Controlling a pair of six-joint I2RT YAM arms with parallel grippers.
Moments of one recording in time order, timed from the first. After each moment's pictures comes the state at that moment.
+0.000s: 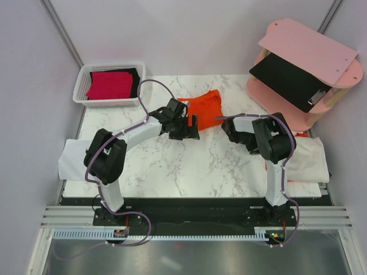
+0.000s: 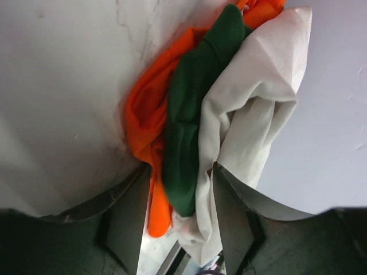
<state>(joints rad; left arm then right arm) -0.61 1.83 1.30 -0.41 0.19 -0.52 0.36 2.11 1.25 -1.06 0.98 0.53</state>
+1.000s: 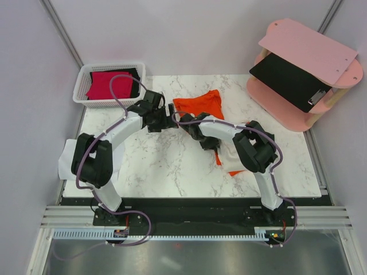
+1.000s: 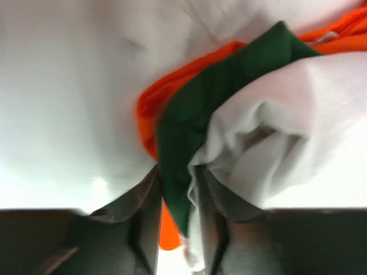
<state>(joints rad) -0.42 1.72 1.27 -0.48 0.12 -0.51 0.74 2.12 1.52 -1.01 0.59 0.49</state>
